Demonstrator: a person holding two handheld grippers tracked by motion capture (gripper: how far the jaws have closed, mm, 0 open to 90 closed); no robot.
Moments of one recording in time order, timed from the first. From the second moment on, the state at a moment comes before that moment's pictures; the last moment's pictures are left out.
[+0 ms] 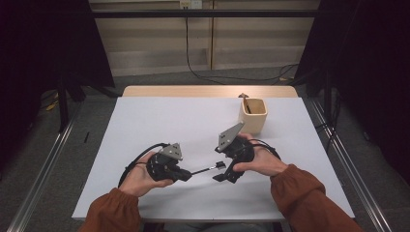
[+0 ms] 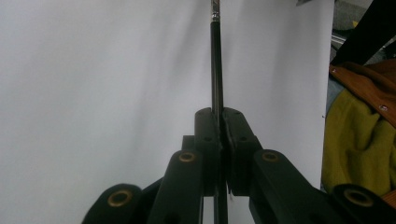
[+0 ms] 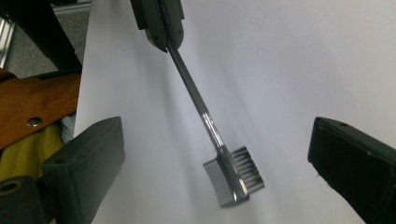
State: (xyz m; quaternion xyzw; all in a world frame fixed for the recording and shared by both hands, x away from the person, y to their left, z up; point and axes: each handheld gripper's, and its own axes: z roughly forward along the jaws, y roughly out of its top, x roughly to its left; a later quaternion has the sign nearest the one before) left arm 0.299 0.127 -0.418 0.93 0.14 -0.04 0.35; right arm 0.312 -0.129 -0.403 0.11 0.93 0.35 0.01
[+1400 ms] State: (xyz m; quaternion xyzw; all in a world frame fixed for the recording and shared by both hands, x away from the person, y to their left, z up) left arm 0.287 0.163 -0.423 0.88 0.18 -0.03 0.43; right arm 0.280 -0.197 -0.414 0.20 0.87 0.45 0.04
